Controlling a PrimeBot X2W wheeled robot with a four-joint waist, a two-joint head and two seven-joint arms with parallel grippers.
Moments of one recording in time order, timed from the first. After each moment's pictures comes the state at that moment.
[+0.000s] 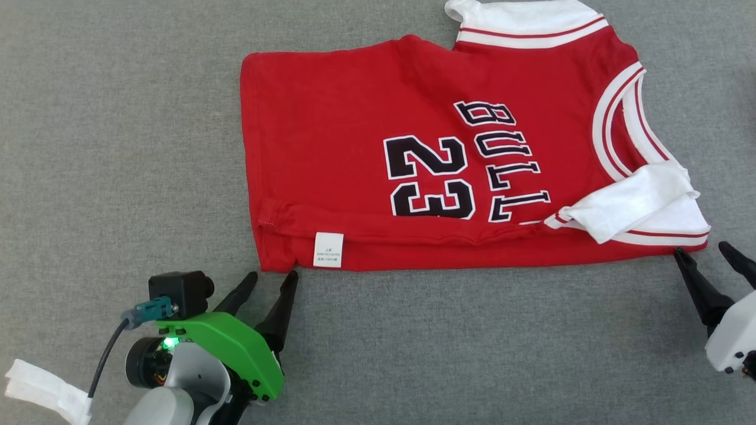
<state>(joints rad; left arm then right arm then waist) -0.13 0.30 -0.42 -0.03 -0.73 0.13 0.27 0.04 -0.43 -0.13 -0.12 0.50 0.13 0.37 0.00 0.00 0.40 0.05</state>
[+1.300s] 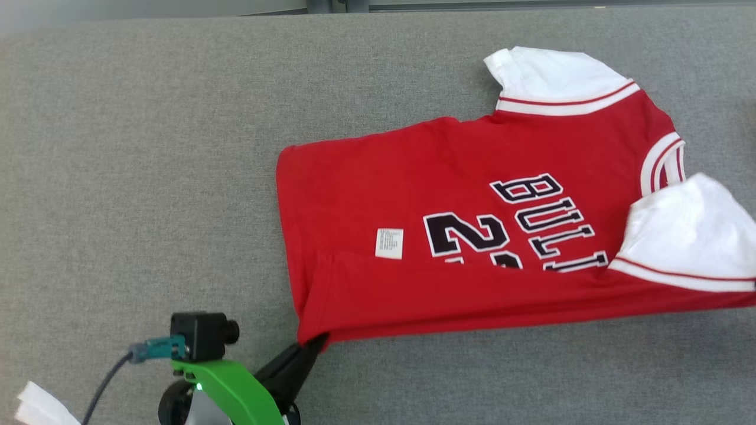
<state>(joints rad) 0.00 0.37 -0.44 -0.26 -0.93 0.03 0.40 0.15 -0.72 -0.27 -0.17 0.99 0.13 0.71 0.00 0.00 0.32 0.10</state>
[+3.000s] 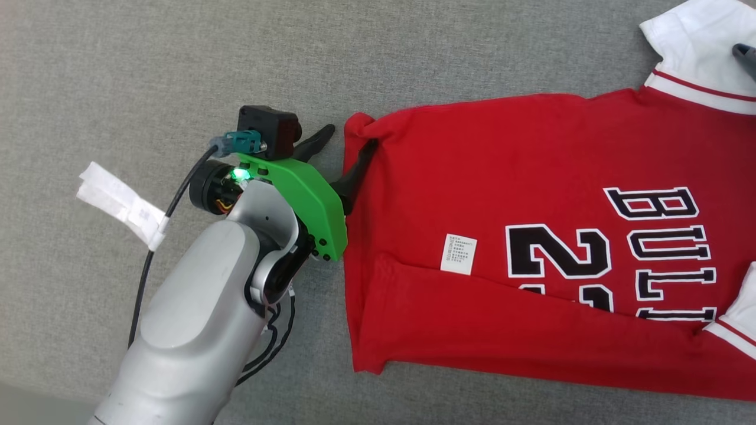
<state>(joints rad) -0.68 0.15 -0.58 0.34 -0.66 -0.05 0.28 -0.88 -0.76 0.36 0.31 0.56 0.13 0.83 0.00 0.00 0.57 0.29</state>
